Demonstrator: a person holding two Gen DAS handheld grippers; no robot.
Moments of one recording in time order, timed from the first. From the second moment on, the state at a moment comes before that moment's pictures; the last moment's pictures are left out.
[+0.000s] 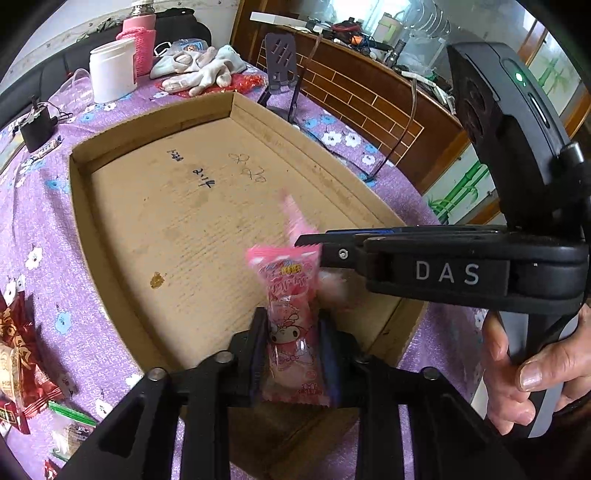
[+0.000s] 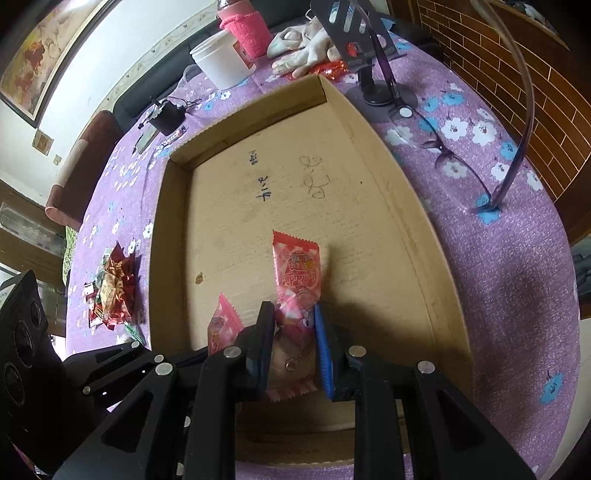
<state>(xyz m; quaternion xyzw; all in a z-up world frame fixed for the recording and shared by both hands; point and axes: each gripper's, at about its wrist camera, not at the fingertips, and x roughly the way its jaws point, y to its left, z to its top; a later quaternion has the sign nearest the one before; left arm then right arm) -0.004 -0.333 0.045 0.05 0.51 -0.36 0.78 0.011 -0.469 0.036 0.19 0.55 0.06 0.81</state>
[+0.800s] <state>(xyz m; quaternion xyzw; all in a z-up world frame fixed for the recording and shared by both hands) -0.019 -0.244 0.102 -0.01 0.46 -0.34 0.82 -0.007 -0.433 0.086 0.20 0.49 0.08 0.84</state>
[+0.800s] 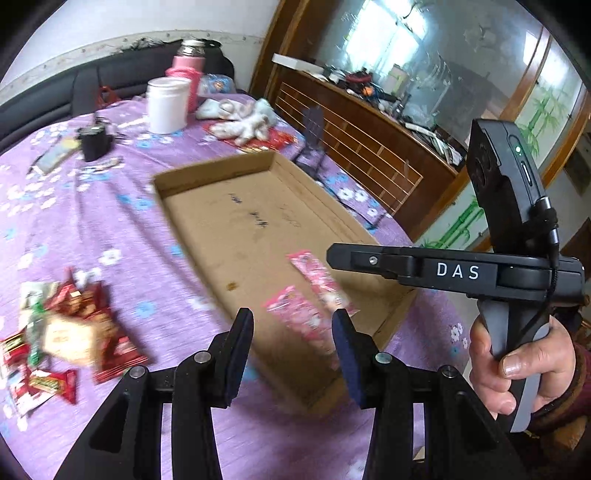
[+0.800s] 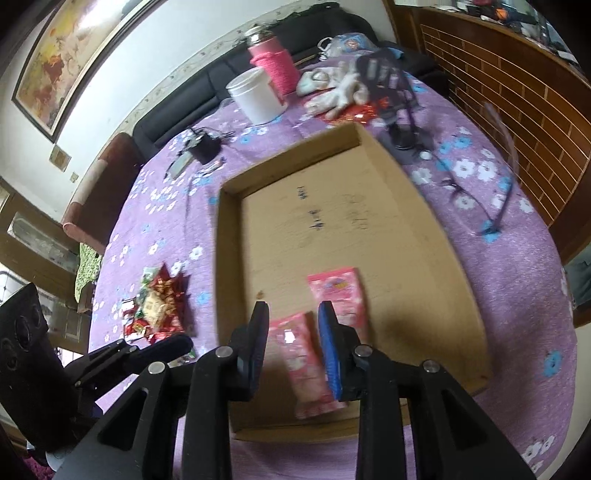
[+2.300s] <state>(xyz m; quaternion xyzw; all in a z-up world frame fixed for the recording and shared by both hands) -0.039 -0.061 0.035 0.05 0.47 -0.24 0.85 0.010 -0.242 0.020 0.12 0.60 0.13 0.78</state>
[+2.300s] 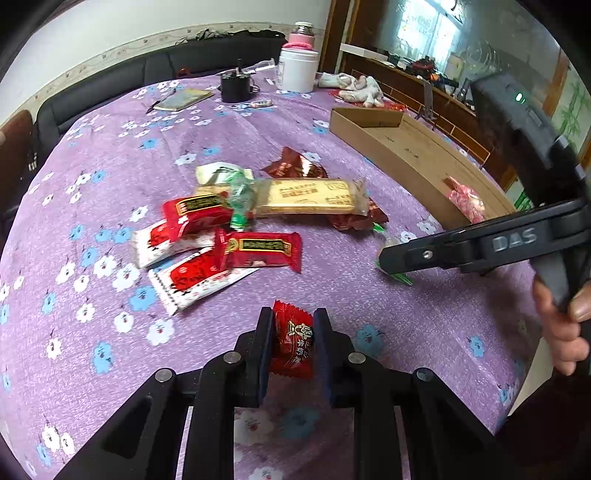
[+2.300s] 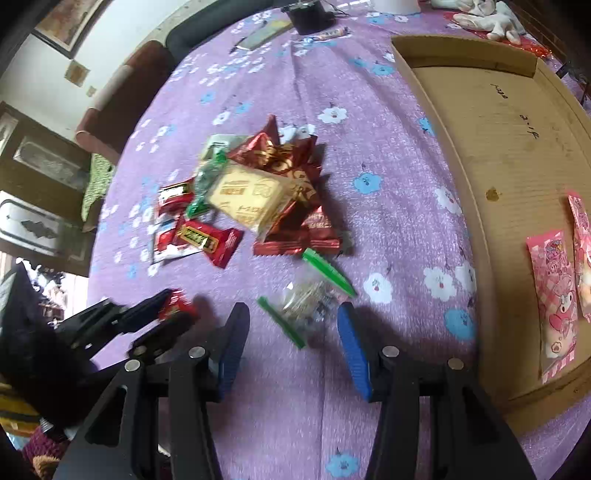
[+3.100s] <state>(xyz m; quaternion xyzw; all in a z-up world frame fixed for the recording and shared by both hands) -0.024 -0.065 0.048 0.01 0.46 -0.26 0.85 -0.008 -0.242 0.050 0.09 0.55 0.14 0.82</state>
